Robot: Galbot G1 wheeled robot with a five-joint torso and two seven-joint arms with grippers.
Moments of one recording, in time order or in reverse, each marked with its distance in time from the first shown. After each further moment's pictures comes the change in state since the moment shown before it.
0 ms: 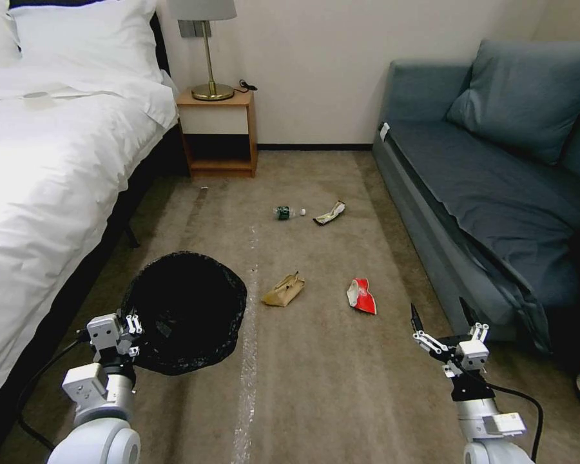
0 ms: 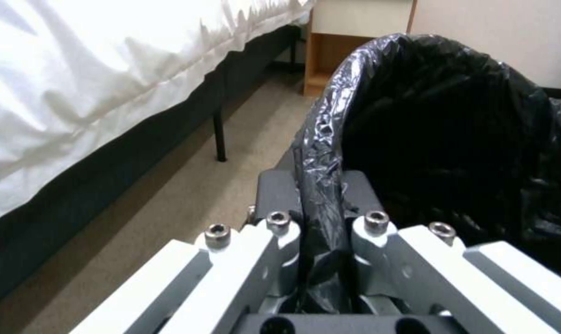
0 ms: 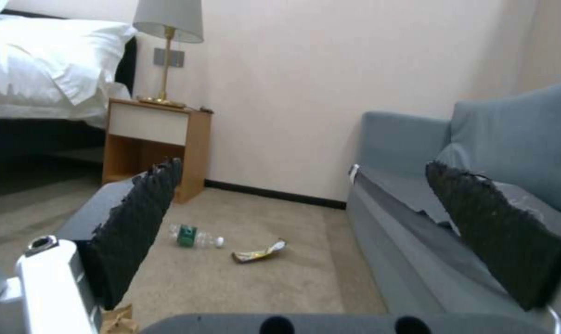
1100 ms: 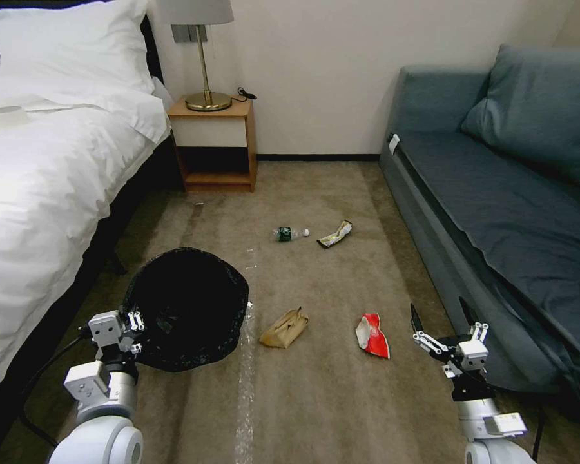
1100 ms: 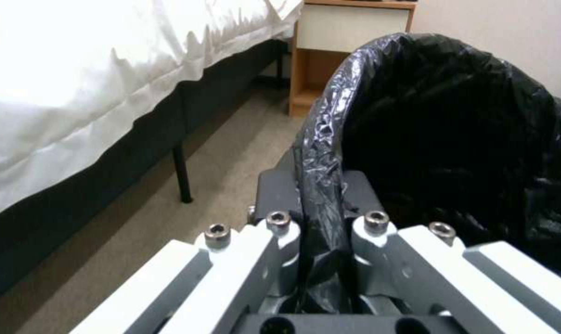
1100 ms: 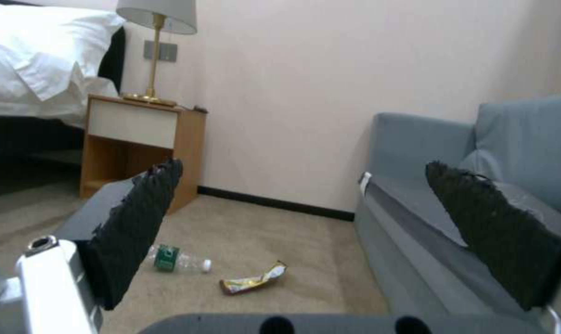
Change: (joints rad) left arm -0.004 -0.006 0.017 -0.017 0.011 0.000 -0.002; right arm 0.003 0.000 0.005 -0.004 -0.003 0.009 -0.017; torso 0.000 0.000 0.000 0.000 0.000
